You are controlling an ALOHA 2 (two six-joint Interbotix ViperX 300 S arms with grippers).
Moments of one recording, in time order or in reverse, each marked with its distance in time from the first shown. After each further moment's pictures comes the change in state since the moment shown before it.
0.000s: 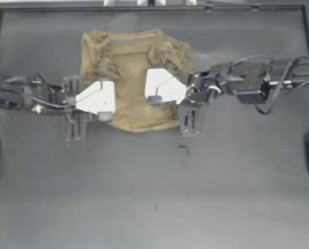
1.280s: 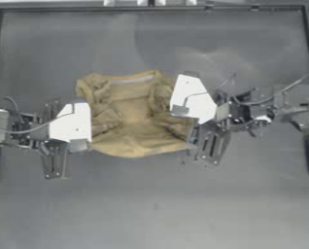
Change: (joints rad) left arm -0.299 -0.293 0.018 -0.005 0.132 -0.313; right arm 0.193 -0.337 0.107 -0.104 0.044 0.532
